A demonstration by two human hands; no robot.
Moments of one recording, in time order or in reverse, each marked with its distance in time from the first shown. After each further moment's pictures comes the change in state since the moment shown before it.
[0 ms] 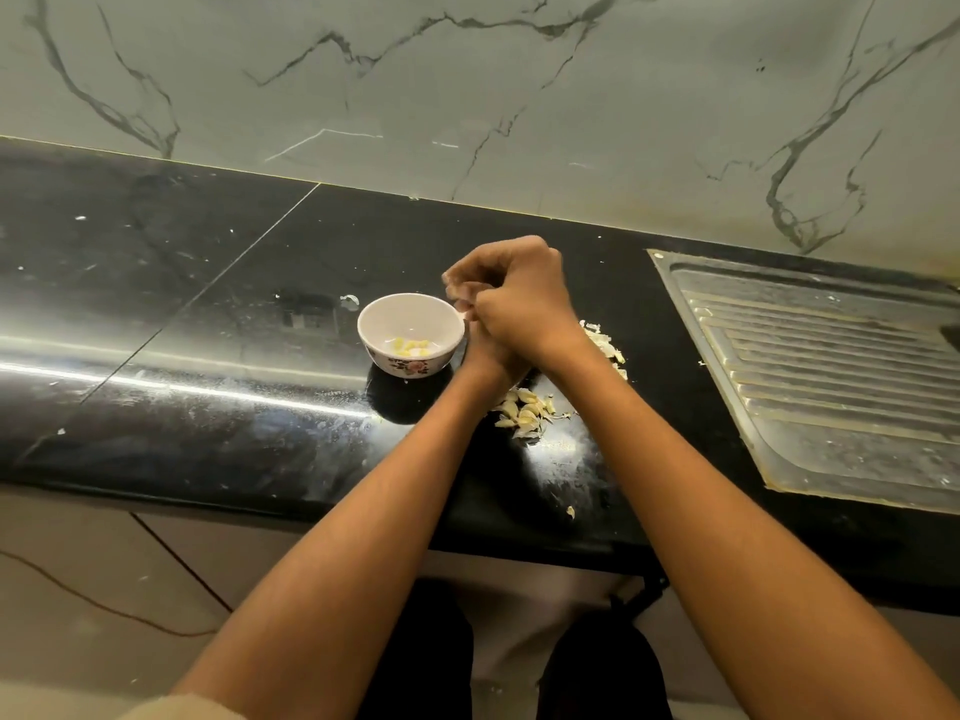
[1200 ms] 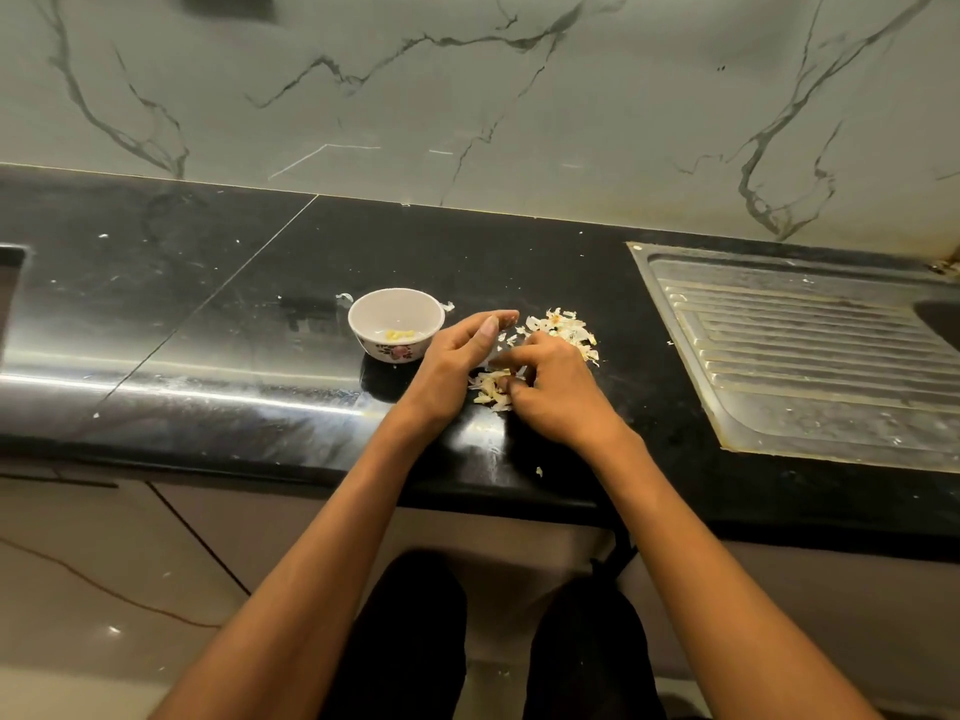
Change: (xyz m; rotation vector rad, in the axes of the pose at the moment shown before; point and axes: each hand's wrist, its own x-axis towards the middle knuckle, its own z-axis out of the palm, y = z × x) left_hand -0.081 0.019 -0.005 1.070 -0.187 0.224; right_hand -0.090 0.052 -0.038 -0.314 -0.210 0.107
